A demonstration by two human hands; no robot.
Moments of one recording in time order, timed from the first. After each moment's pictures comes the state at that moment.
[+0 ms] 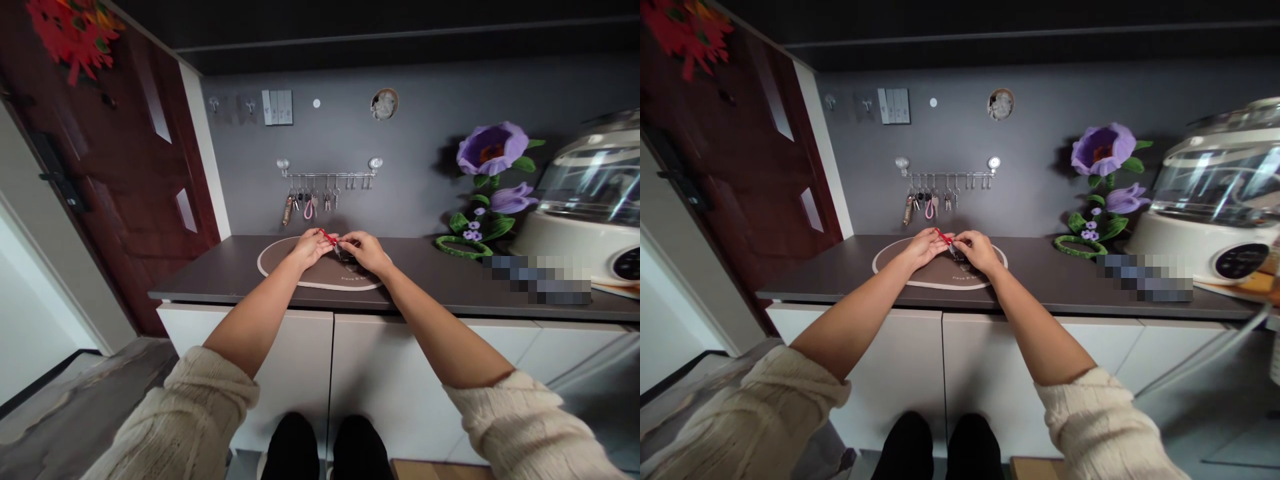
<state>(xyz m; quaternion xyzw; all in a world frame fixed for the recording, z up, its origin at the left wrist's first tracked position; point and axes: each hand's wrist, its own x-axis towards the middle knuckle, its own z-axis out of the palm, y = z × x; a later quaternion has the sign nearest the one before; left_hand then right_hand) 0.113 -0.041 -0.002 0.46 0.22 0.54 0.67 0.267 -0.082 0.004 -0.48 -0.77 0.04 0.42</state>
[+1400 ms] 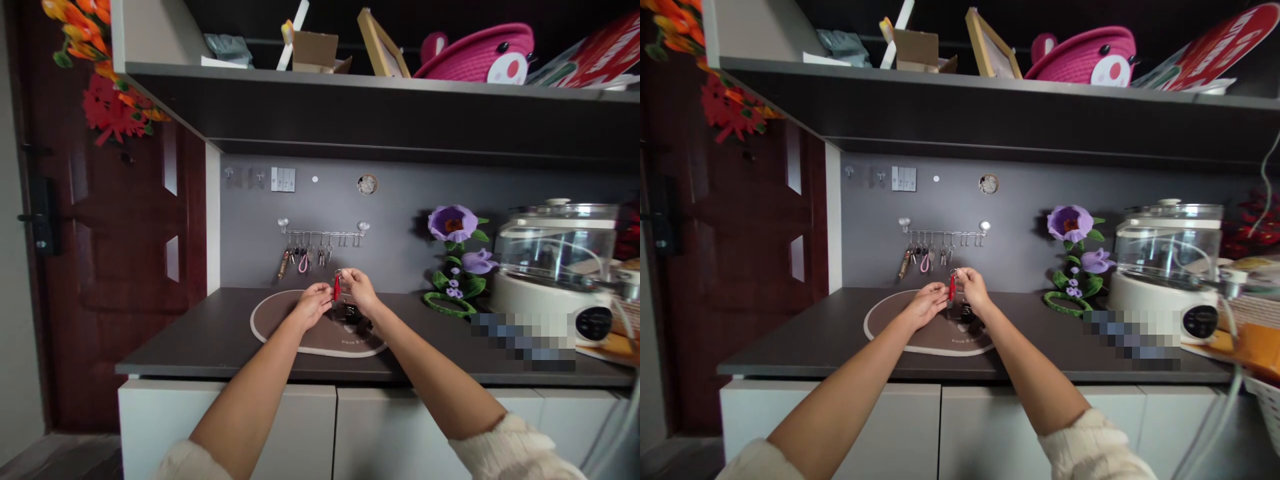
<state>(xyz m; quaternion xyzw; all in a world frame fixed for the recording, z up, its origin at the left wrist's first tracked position) 0.124 -0.041 -0.004 0.45 0.15 0.53 0.70 0.252 -0.054 0.030 -0.37 -0.58 0.34 0.64</state>
